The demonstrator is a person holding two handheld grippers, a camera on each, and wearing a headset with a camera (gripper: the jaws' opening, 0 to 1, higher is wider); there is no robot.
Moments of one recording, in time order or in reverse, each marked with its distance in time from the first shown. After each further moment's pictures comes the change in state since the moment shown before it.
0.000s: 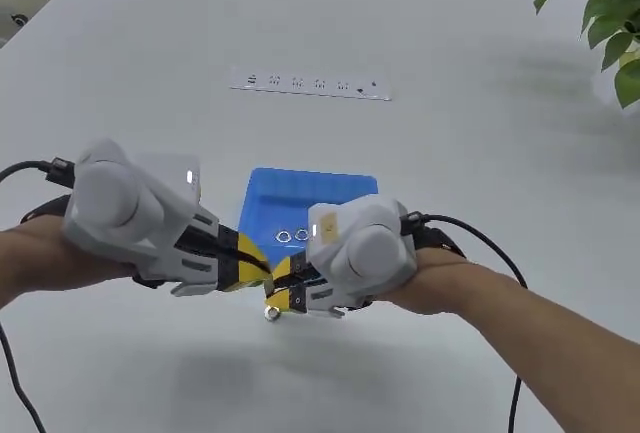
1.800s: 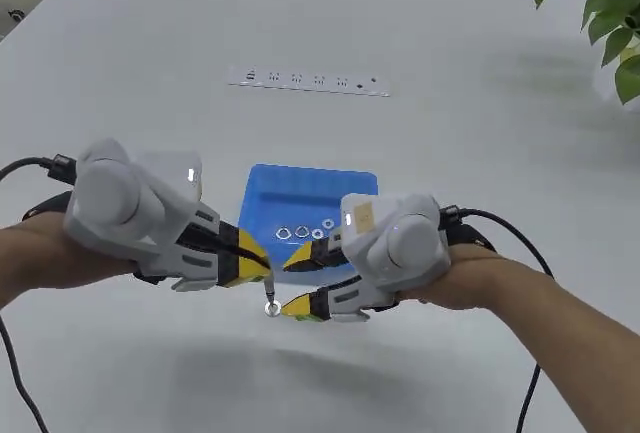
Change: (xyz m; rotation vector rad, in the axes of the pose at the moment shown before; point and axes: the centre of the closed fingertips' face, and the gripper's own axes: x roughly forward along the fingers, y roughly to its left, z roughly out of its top) left arm 0.001 0.002 -0.004 0.039 0.016 -0.001; right arm -0.017 0.001 -0.002 0.060 -0.045 -0.001
